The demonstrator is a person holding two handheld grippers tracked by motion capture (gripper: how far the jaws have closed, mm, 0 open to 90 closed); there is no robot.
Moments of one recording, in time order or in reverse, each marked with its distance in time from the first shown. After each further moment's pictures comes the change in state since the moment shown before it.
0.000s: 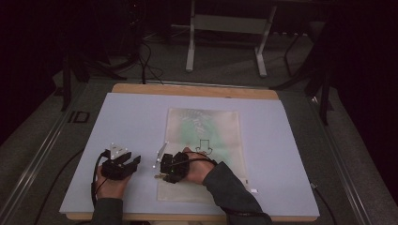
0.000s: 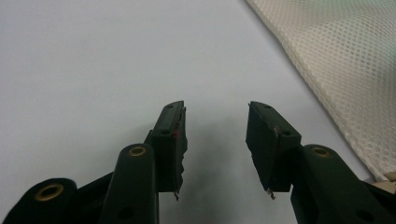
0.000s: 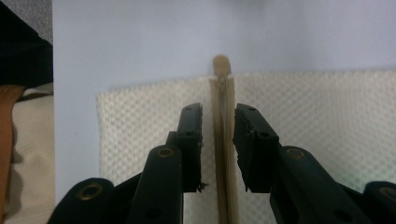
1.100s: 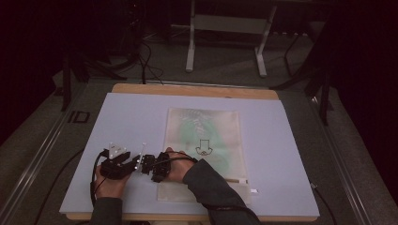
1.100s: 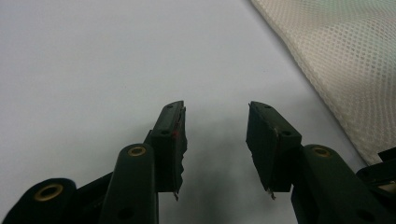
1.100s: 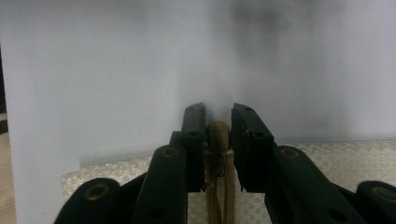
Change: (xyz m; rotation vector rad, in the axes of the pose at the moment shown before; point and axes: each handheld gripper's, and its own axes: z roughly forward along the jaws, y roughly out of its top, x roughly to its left) left arm 0.004 0.000 0.001 -0.005 0.003 -0.008; right arm -0.003 0.044 0.038 0.106 -0.015 -0.015
